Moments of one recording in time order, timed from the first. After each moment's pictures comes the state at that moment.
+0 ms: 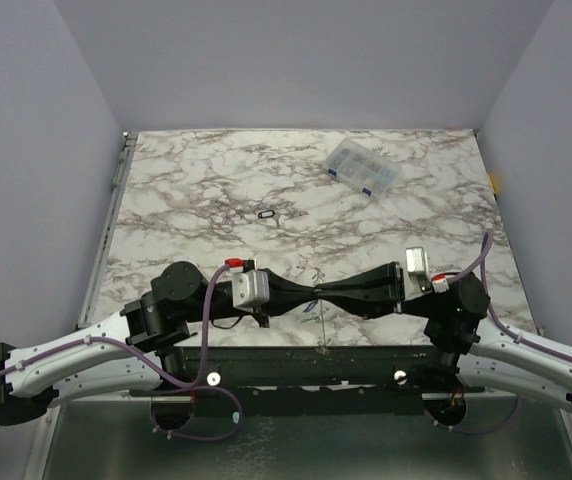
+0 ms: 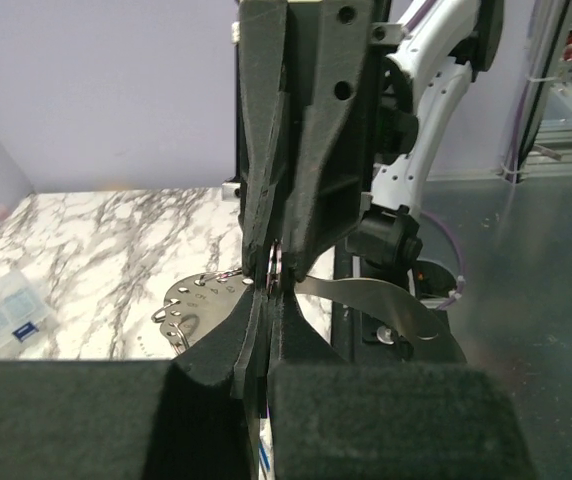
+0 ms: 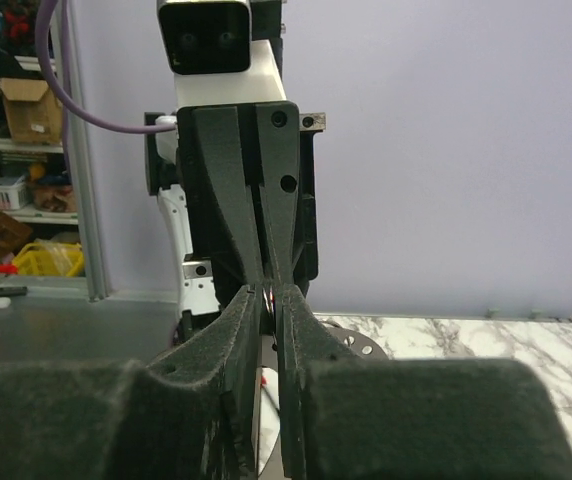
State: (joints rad) left arm -1.20 0.71 0.78 0.09 0.28 0.09; right arm 1.06 0.72 0.51 0.75 -0.45 0.12
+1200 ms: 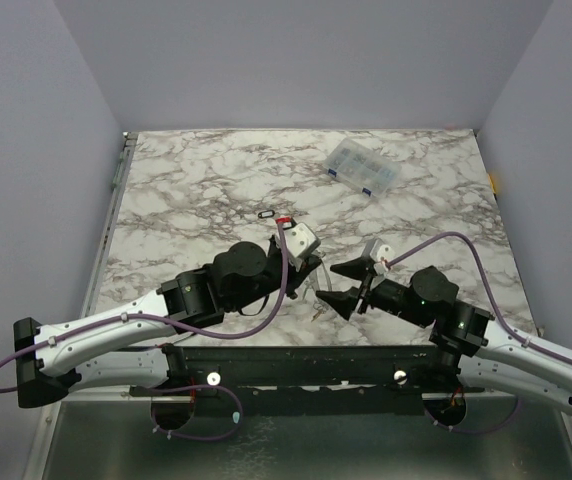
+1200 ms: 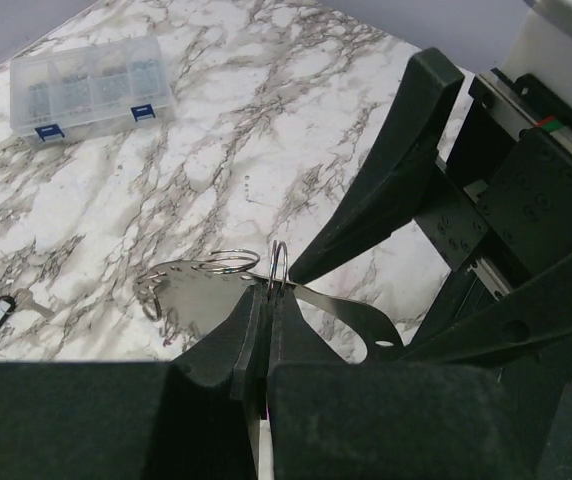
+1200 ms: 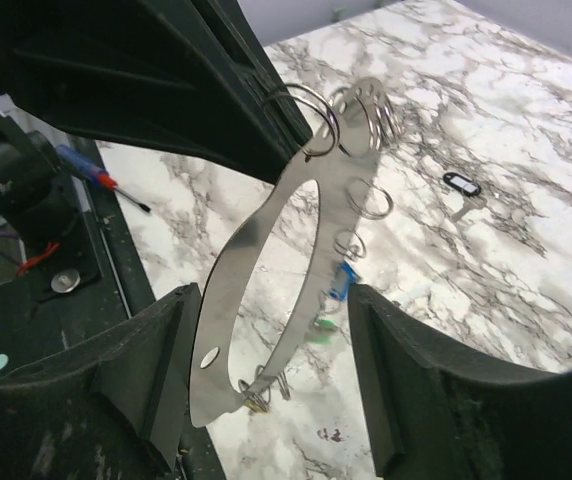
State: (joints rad) left arm -1.20 0.99 0.96 -0.18 -0.22 -0.08; right arm 1.06 0.66 0.51 0.09 -0.01 0.03
